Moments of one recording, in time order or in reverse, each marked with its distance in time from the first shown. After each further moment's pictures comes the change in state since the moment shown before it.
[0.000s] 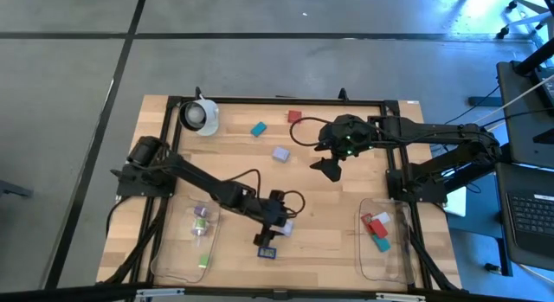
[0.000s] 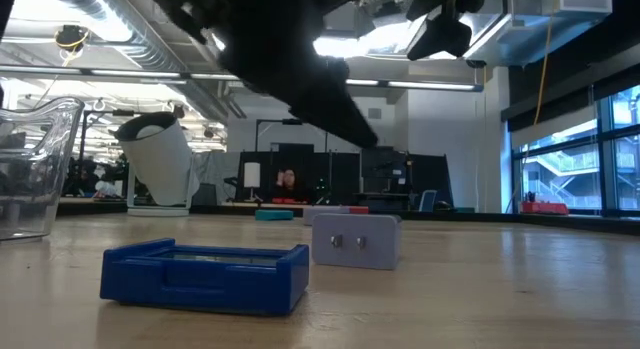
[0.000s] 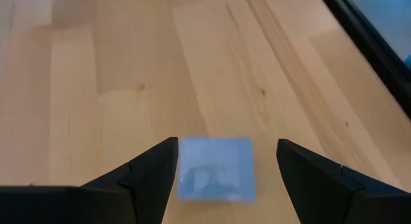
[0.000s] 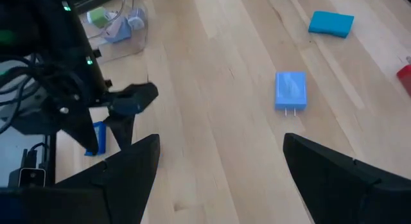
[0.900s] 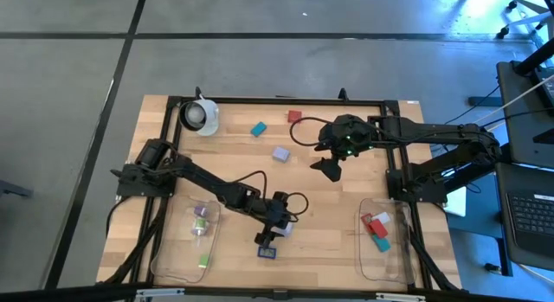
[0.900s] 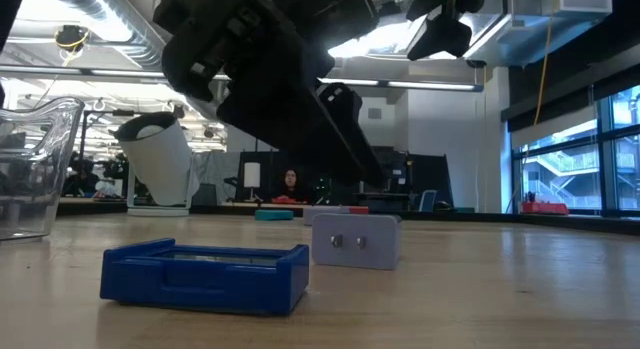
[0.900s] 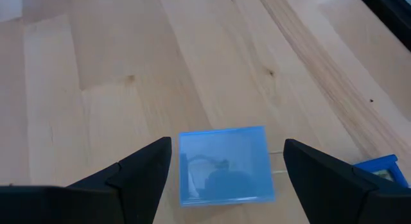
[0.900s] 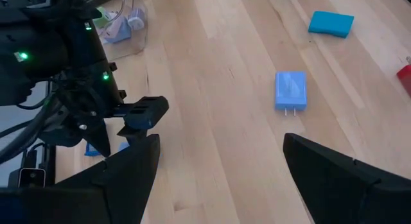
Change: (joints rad) left arm 0.018 0.069 0.000 0.036 0.042 0.096; right arm 0.000 0.000 0.000 0.000 0.000 0.000
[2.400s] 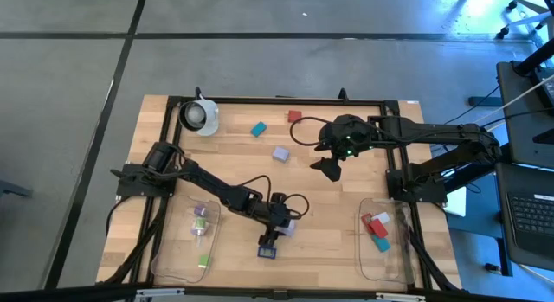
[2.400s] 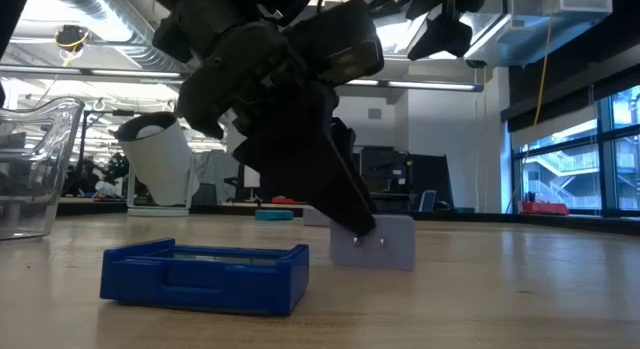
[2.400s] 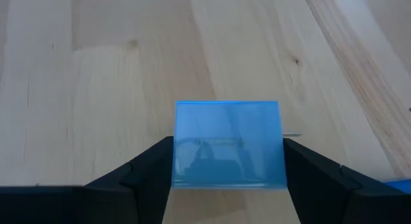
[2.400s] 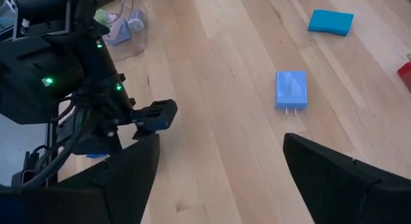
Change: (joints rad) left arm -0.002 0.069 0.000 0.032 -0.044 -0.146; right arm 0.000 -0.001 0.000 0.000 0.000 0.015
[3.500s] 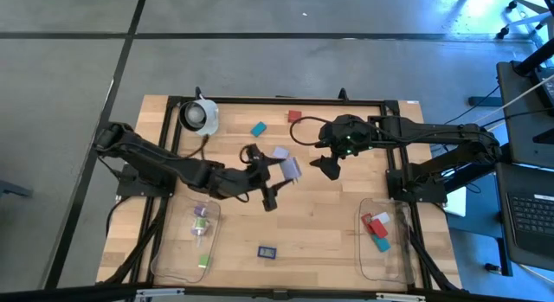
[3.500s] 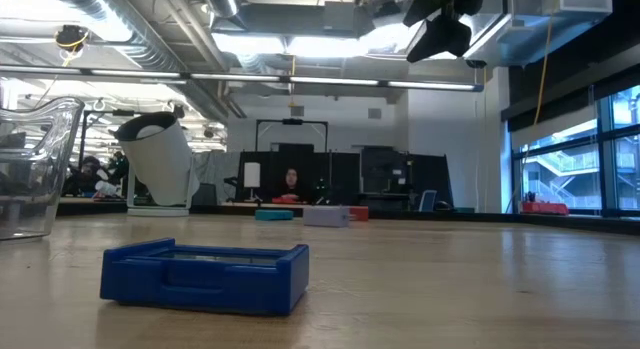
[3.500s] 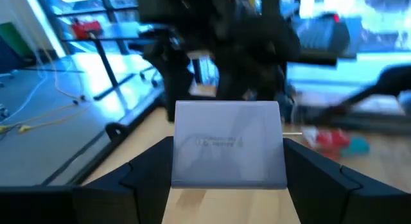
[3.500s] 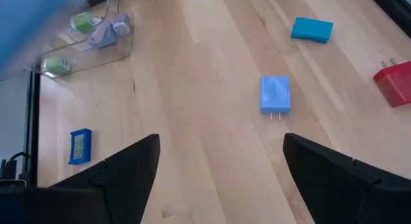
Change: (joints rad) left arm -0.008 -0.507 -0.002 0.060 -0.669 -0.002; right arm 0.000 0.000 0.000 0.000 0.056 -0.016
